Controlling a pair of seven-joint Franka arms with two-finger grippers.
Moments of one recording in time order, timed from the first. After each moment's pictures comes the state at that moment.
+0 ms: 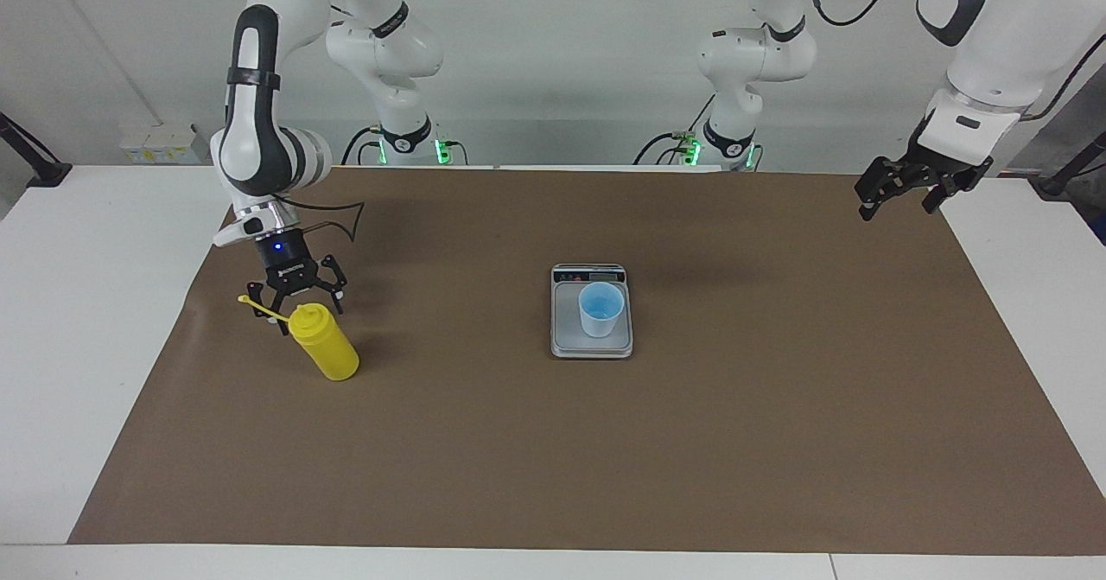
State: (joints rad) left arm -0.08 0.01 0.04 -1.58 0.05 1.59 -0.08; right arm -0.16 0.06 0.03 -2.37 1.62 2.74 -2.09
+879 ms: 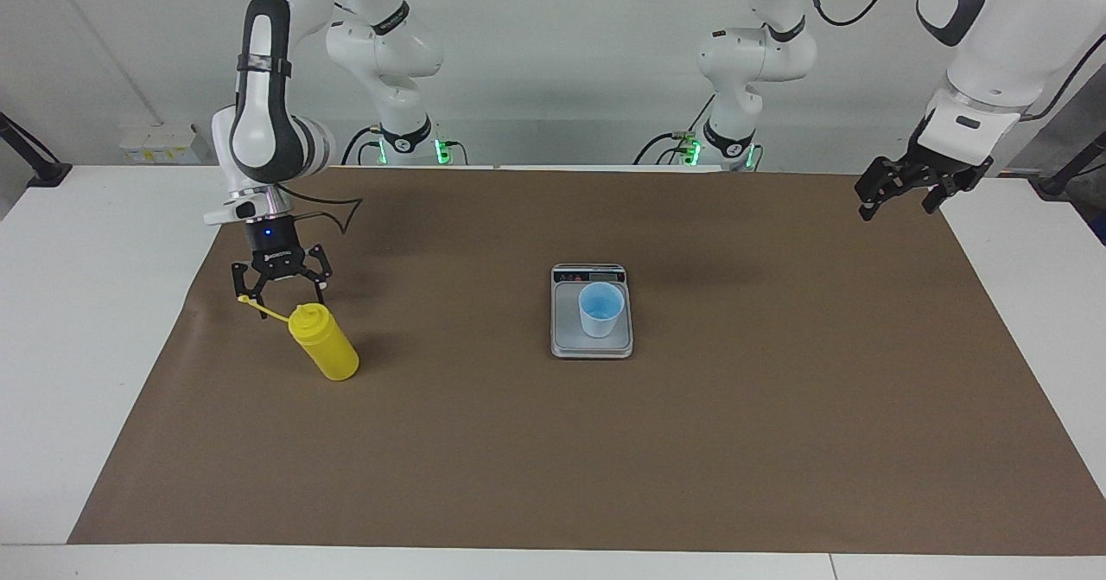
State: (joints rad) left arm -0.08 0.01 0.04 -1.58 0.05 1.59 -0.08; right arm -0.15 0.00 0.03 -2.42 1.52 2.95 -2.02
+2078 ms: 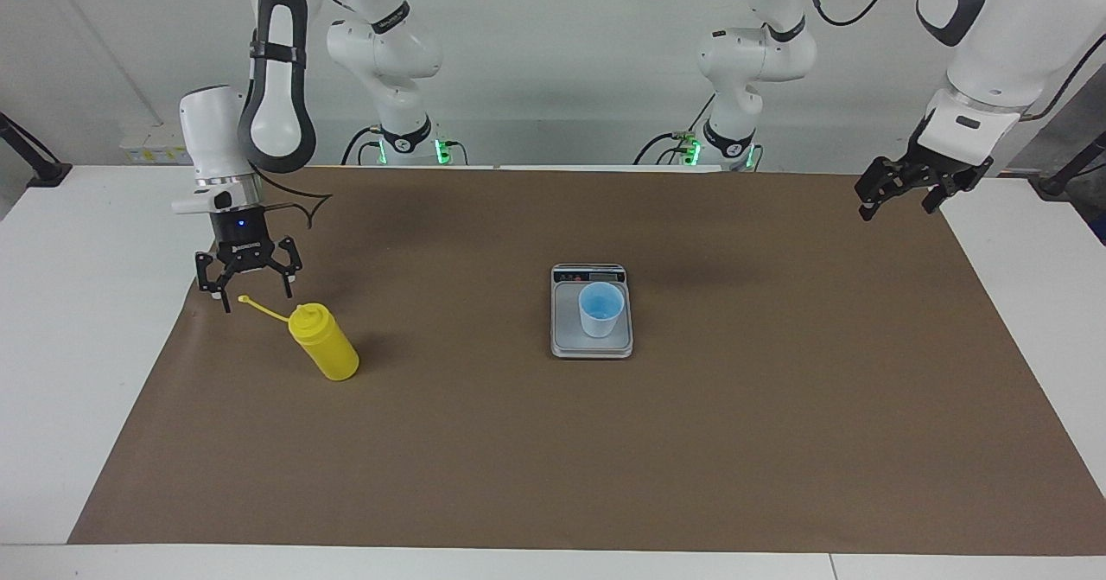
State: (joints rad) left arm -0.08 0.01 0.04 -1.58 0.05 1.59 -0.08; right arm -0.24 -0.03 0.02 -2.39 0.85 2.84 -1.62
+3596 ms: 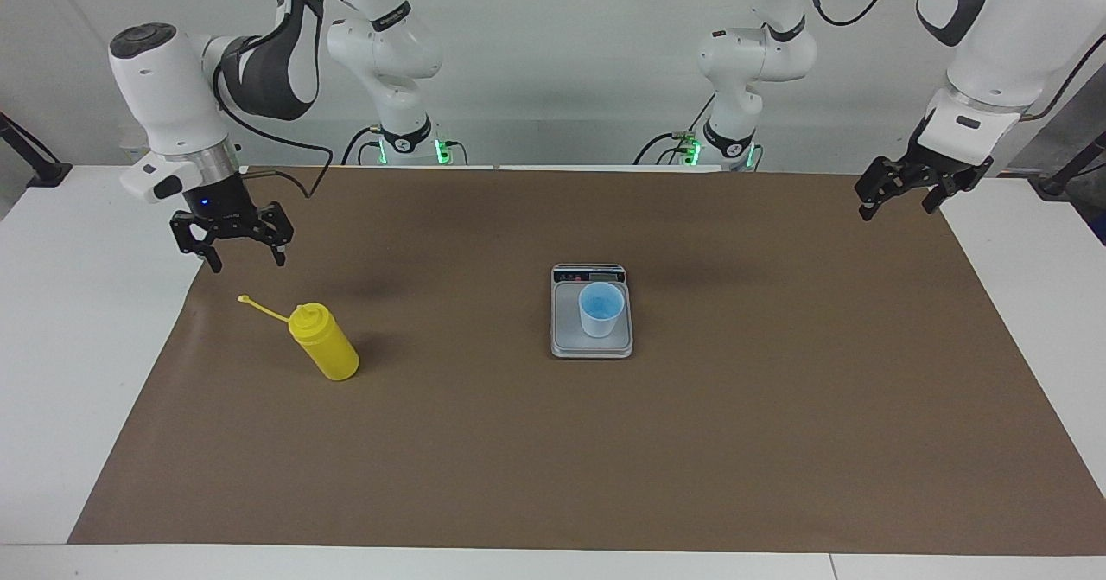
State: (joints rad) left arm -0.08 0.01 0.04 -1.58 0.05 1.59 -0.08; right arm -0.12 -0.07 0.04 -1.86 0.00 1.89 0.00
